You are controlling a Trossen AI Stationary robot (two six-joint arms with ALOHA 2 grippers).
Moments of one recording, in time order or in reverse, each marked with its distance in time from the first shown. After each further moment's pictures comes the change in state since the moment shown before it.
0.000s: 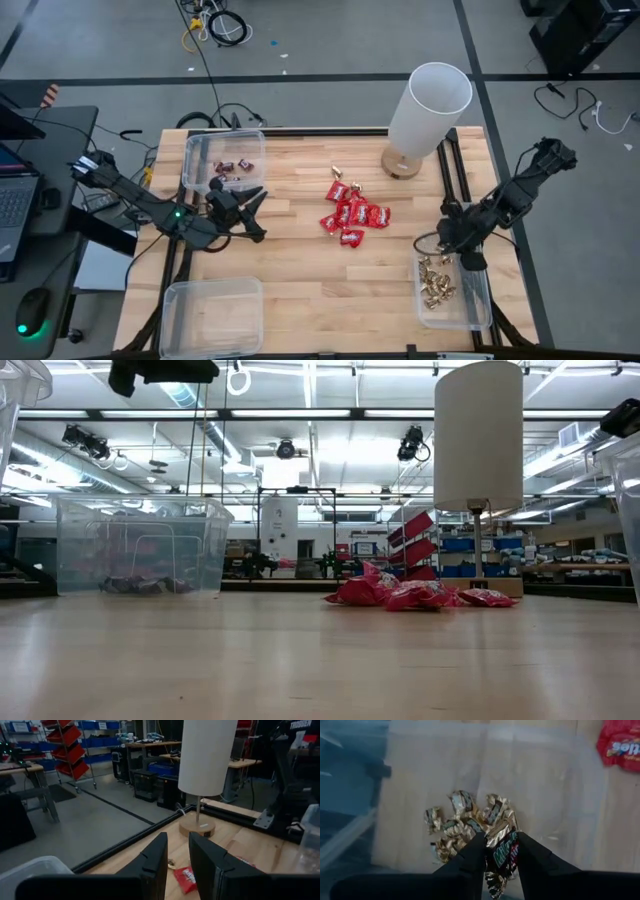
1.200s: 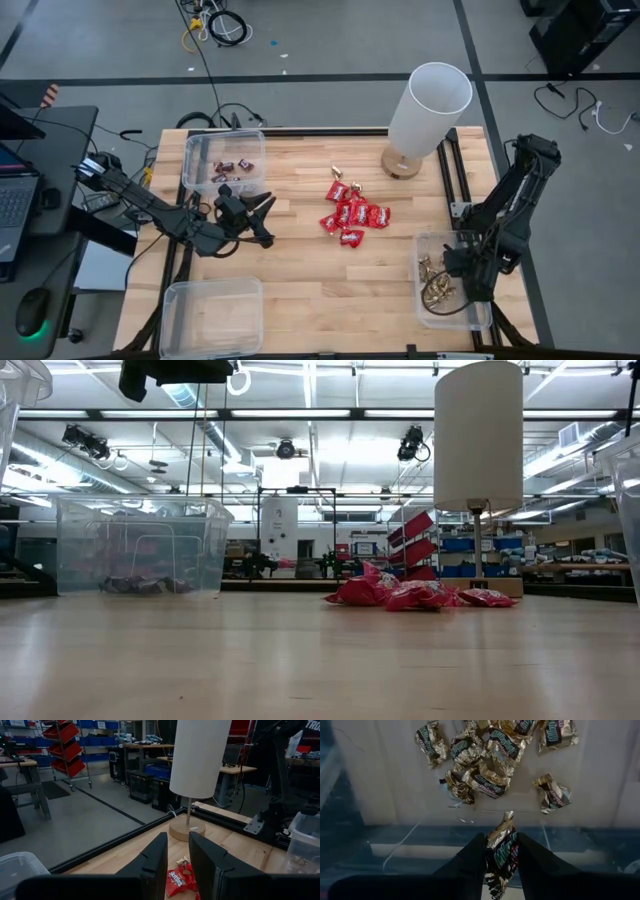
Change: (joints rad) left arm 0.000 0.111 0.000 0.166 0.006 0.000; right arm 0.403 0.335 0.001 -0.006 -0.098 0.542
